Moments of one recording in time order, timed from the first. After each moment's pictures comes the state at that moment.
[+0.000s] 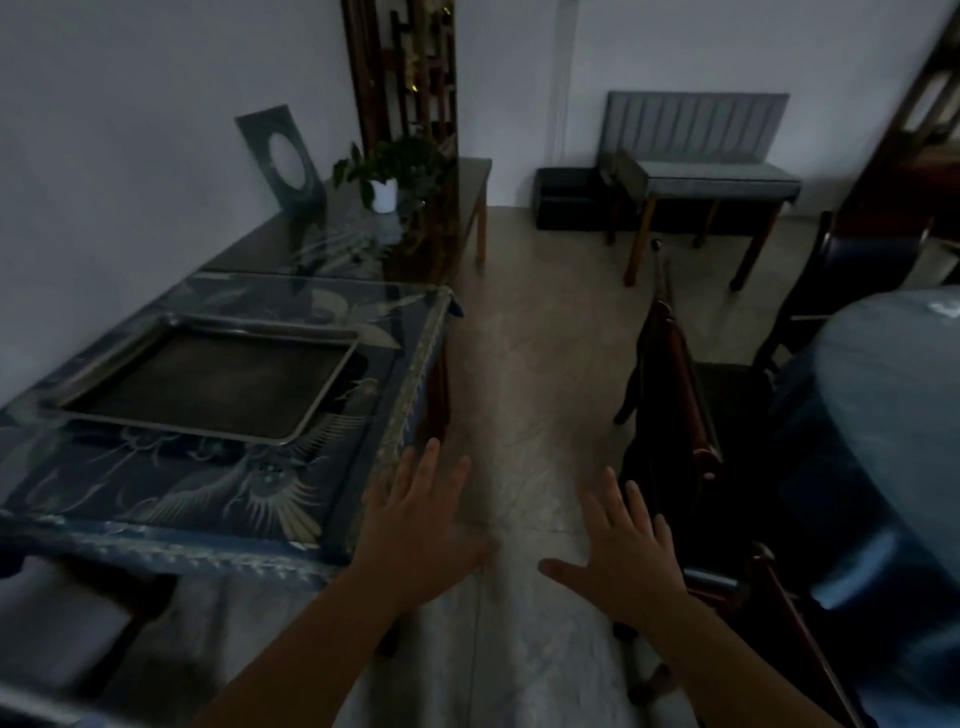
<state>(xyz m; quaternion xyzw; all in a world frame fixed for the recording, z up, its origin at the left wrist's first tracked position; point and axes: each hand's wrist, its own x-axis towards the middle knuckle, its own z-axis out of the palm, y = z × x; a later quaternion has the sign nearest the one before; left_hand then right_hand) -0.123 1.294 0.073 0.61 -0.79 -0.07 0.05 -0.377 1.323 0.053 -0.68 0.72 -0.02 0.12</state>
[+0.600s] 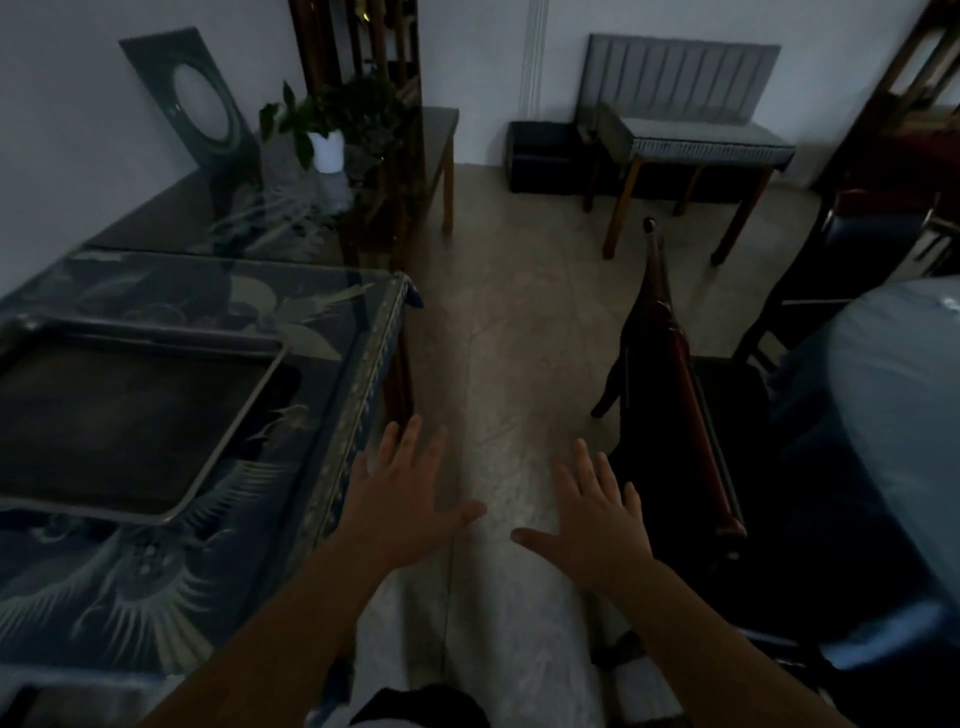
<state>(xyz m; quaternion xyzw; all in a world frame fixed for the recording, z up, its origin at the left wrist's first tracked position) -0.160 1.062 0.031 0.61 -0.78 -0.11 0.02 -0.405 1.102 0.009 -0.68 0.72 -0.01 0.10</state>
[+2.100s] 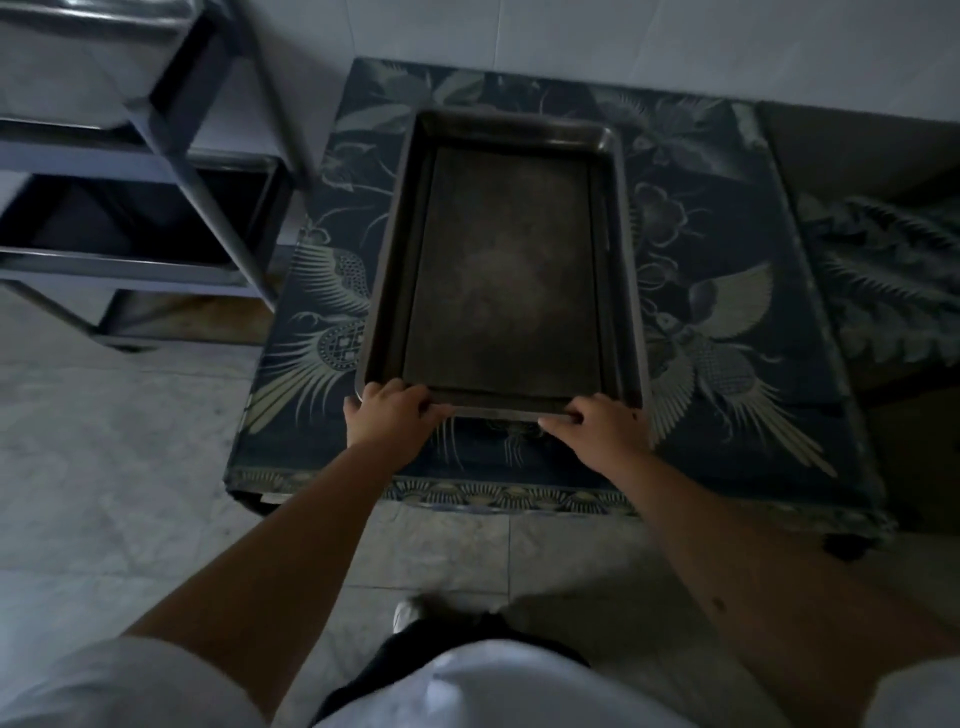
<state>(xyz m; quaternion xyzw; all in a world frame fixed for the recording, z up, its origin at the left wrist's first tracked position) -0.014 0.929 -0.095 0.98 -0.04 -0.17 0.12 -0.051 0.646 -0.085 -0.97 0.10 0.16 0.14</state>
